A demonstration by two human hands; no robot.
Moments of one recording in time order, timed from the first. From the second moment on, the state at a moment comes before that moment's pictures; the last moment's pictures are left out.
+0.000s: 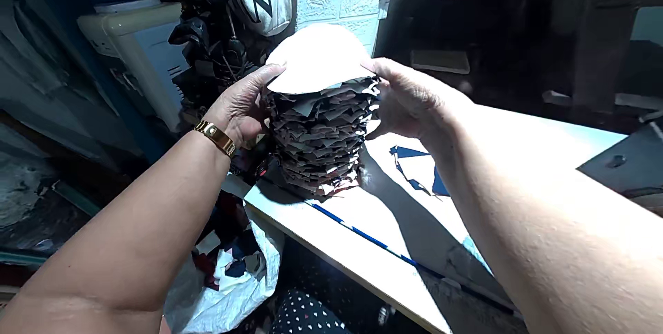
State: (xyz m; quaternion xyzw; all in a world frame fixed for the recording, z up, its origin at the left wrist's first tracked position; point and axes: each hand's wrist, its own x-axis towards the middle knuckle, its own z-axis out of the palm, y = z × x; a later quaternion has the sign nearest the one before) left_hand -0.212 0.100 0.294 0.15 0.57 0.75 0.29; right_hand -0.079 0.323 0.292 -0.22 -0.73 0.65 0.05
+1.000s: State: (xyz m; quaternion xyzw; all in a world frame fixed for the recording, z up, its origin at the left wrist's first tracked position) left_hand -0.228 0.112 0.321 0.44 0.85 0.27 0.02; right_hand -0.096 0.300 0.328 0.04 -0.95 0.27 0.13
